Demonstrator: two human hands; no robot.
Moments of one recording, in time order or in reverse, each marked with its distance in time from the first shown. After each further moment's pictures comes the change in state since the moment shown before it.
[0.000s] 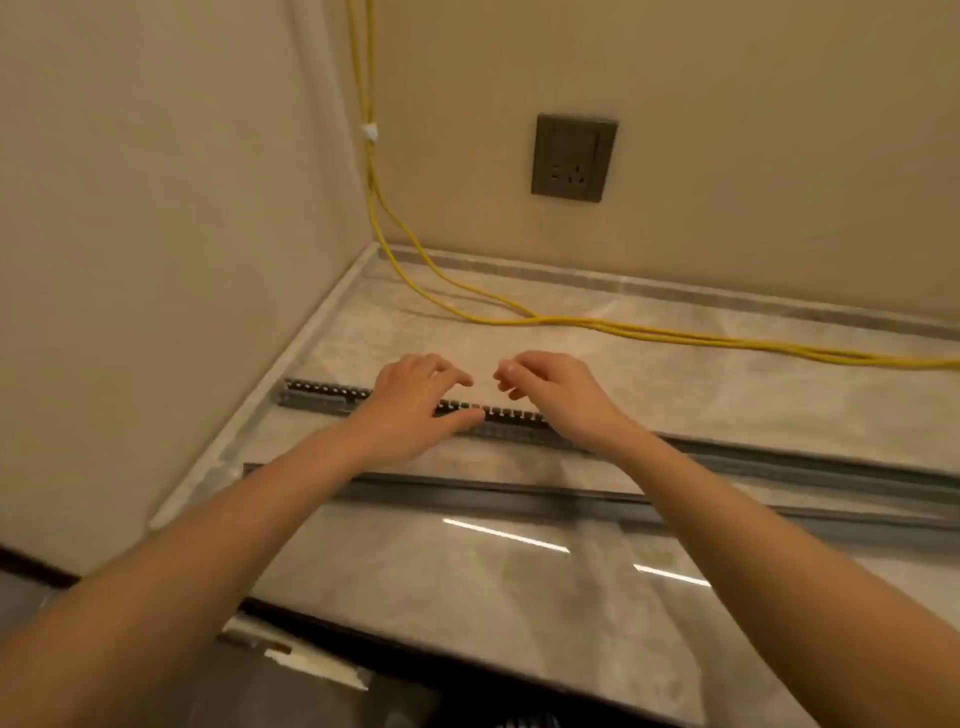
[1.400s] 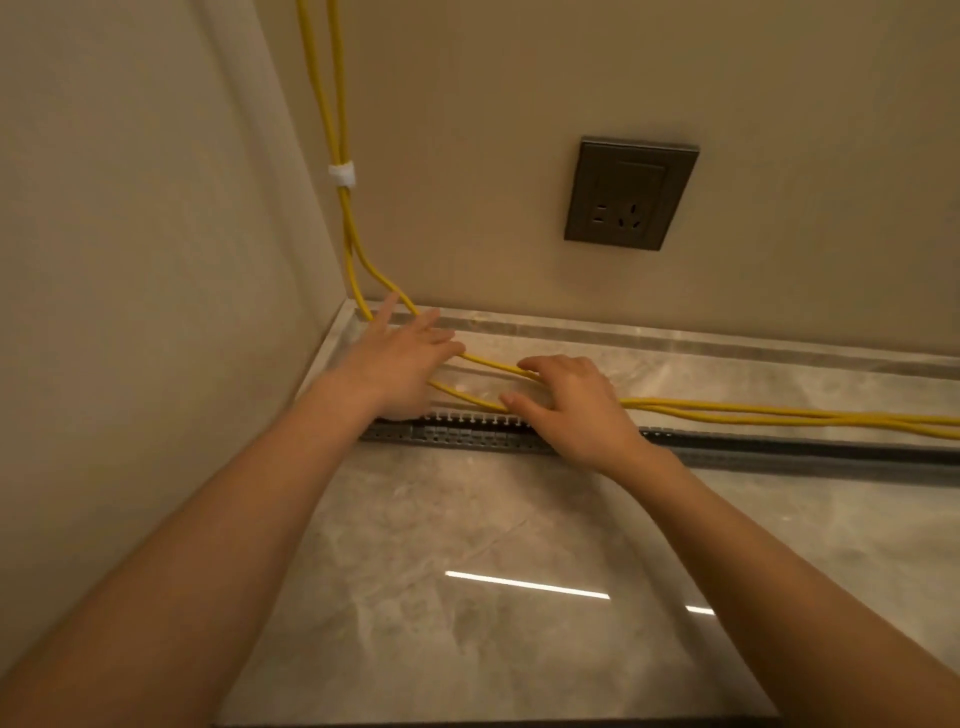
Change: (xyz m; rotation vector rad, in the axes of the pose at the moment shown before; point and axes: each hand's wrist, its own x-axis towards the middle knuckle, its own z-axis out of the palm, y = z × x) left_hand 0.171 -0.082 -0.061 0.603 -0.223 0.158; right_hand 0.149 0.028 0.002 -0.617 0.109 -0.004
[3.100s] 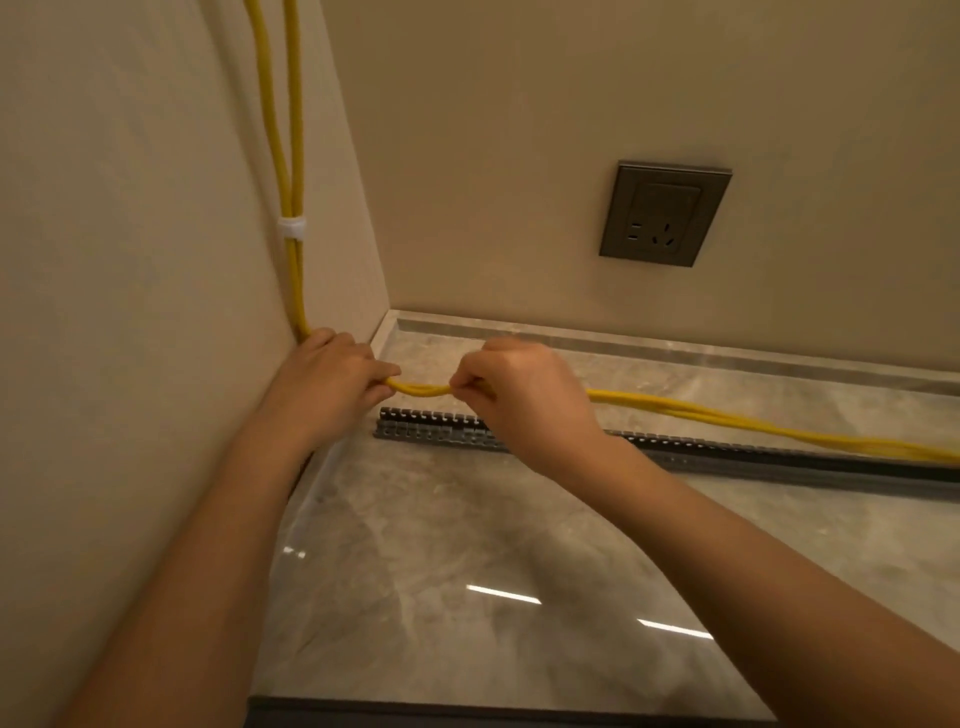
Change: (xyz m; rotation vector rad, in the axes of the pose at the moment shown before) left_hand -0.069 -0.052 0.030 -0.082 0.357 -0.201; right_hand -0.002 -0.097 -0.014 0.041 0.261 -0.427
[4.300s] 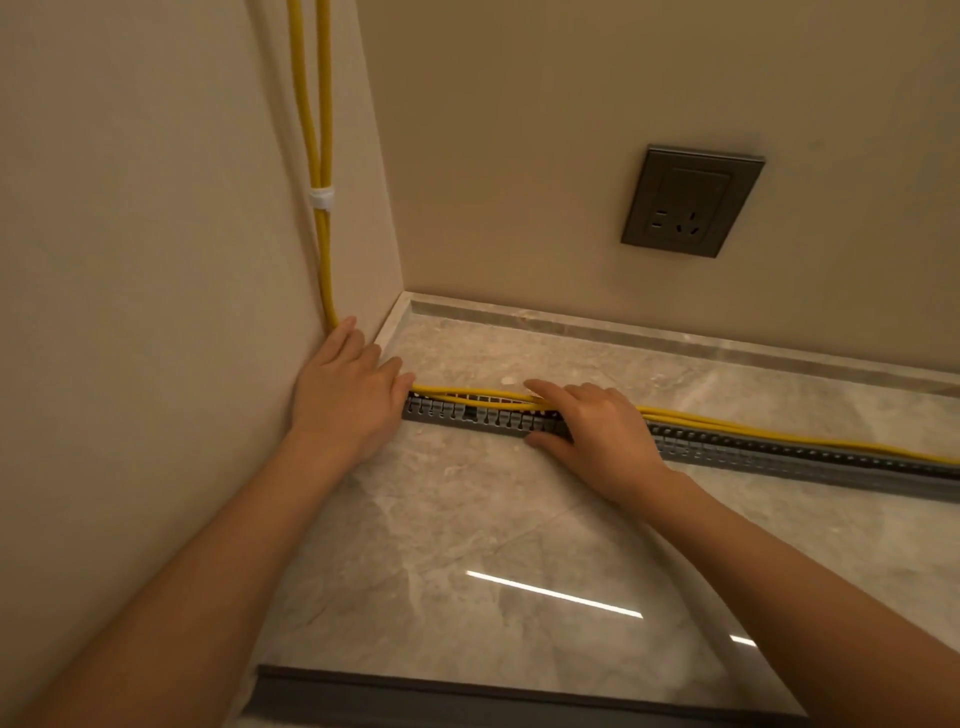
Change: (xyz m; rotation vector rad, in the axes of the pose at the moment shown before) left_hand -0.017 0.018 0.030 0.224 -0.057 -0.144; right_hand -0.057 0.067 0.025 -0.225 -0.224 0.096
